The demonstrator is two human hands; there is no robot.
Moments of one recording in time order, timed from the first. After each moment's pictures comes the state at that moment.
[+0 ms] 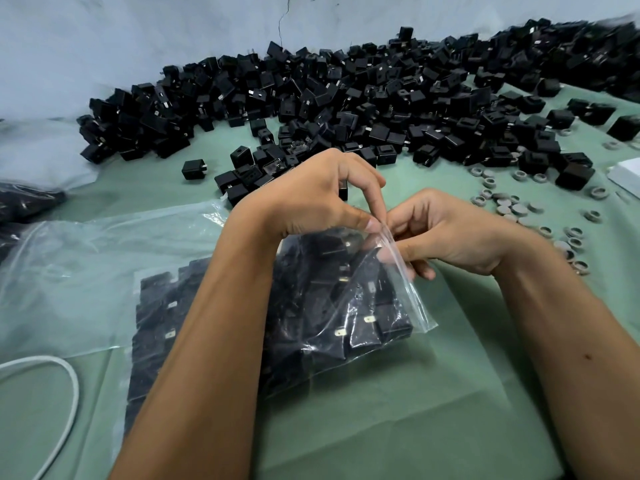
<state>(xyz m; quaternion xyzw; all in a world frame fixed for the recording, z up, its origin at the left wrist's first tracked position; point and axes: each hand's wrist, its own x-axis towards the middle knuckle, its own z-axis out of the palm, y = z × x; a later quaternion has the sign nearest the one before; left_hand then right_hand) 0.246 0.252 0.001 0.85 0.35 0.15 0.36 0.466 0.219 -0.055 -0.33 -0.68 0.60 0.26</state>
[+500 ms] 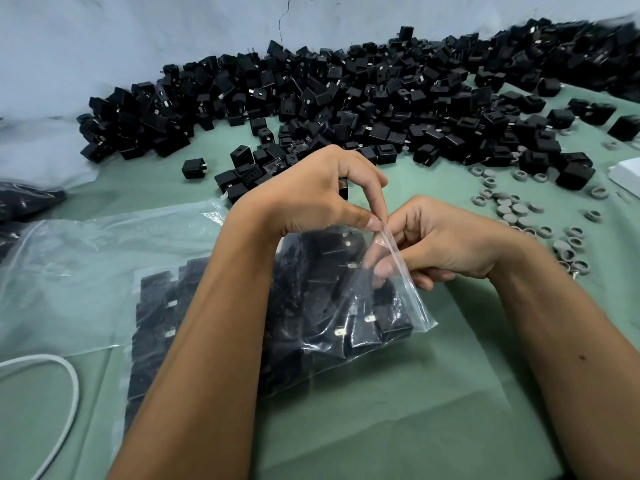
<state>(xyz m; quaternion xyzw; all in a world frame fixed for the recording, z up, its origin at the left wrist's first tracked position) 0.246 0.252 0.002 0.85 0.35 0.16 0.35 0.459 0.214 -0.051 -0.33 -0.69 0.60 0.21</state>
